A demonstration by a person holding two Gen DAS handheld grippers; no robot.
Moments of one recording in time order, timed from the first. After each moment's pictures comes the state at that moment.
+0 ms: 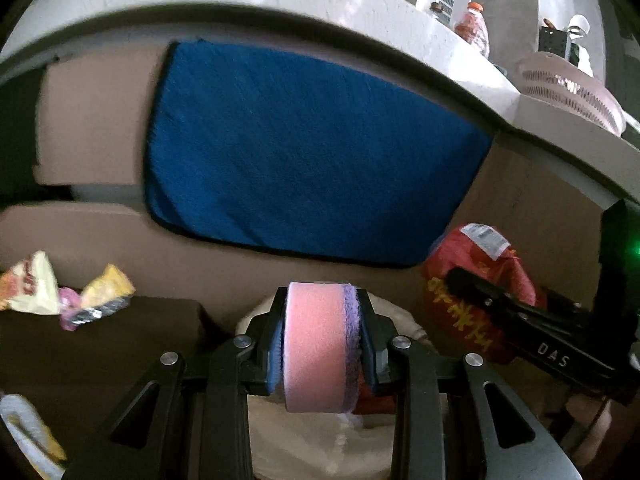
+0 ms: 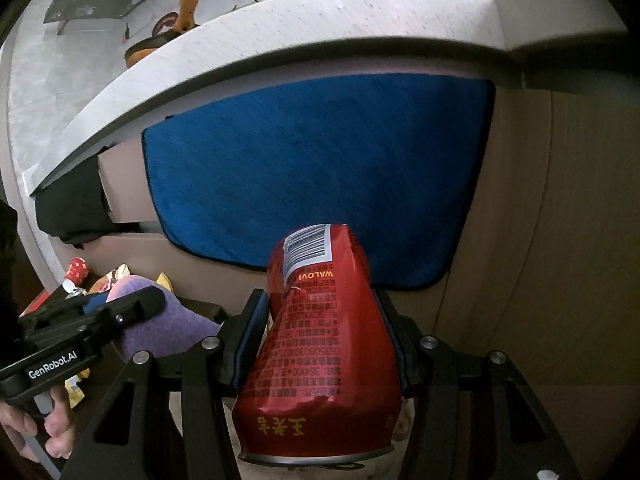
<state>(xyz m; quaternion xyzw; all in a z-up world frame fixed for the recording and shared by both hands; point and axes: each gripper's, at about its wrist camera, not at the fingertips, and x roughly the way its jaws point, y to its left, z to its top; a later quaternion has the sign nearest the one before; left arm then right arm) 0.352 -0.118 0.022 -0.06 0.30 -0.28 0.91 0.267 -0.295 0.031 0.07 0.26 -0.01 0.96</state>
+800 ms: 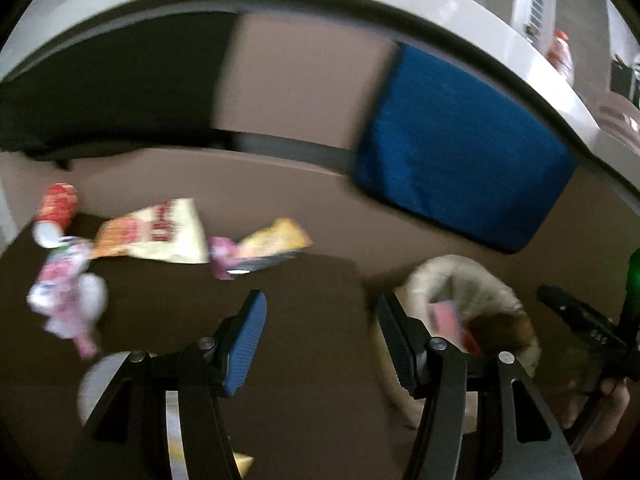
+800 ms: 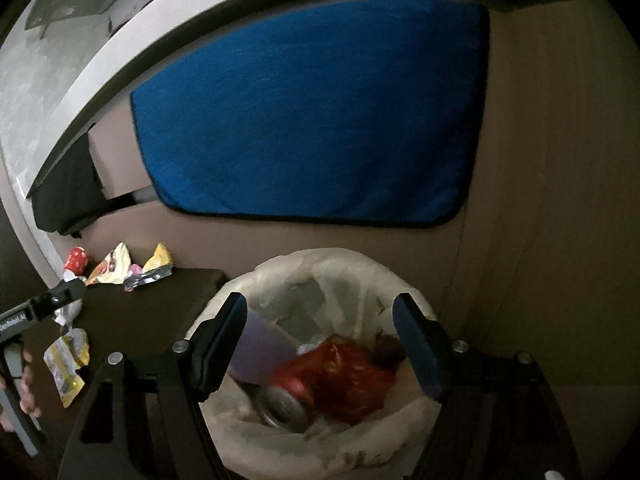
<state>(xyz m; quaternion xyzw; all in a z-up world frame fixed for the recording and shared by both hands) 0.329 0.043 0.012 -0.07 0.33 -0.12 0.94 0.276 -0.287 -0.006 0.10 0.30 0.00 0.95</state>
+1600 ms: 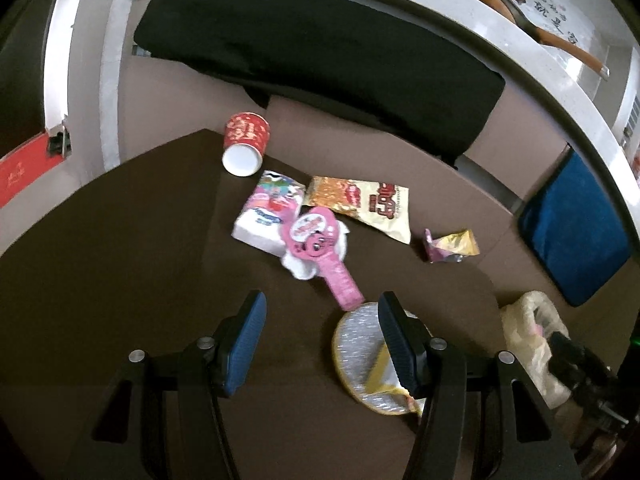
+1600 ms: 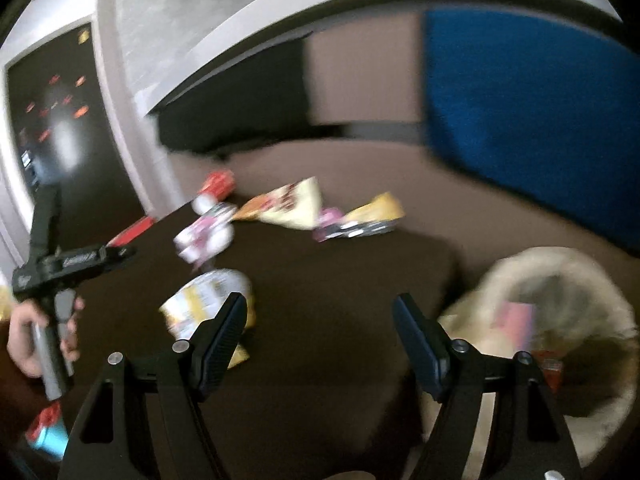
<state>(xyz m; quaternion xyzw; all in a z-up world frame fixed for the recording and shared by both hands) 0.263 0.253 -0.027 -0.18 0.34 0.01 0.92 0.273 -0.063 -0.015 0.01 0.33 0.25 0.91</state>
